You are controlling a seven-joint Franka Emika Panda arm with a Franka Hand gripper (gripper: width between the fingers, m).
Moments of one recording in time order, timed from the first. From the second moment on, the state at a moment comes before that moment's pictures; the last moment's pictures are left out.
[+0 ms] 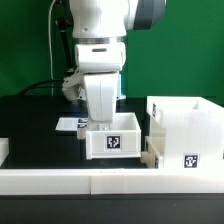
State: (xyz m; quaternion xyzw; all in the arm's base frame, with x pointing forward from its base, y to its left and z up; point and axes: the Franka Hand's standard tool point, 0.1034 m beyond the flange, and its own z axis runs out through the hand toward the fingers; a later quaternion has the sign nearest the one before) arm 0.535 -0.027 0.051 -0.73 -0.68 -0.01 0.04
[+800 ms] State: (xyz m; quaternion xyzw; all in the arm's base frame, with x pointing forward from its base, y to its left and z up) arm 0.548 -0.006 0.055 -0.73 -0.68 -0.04 0.02
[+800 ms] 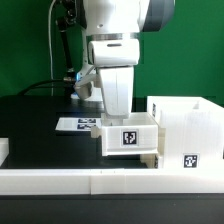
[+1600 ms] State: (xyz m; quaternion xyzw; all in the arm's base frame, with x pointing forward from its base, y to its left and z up) arm 0.542 -0.003 0.051 -0.73 -0.69 -0.02 0.03
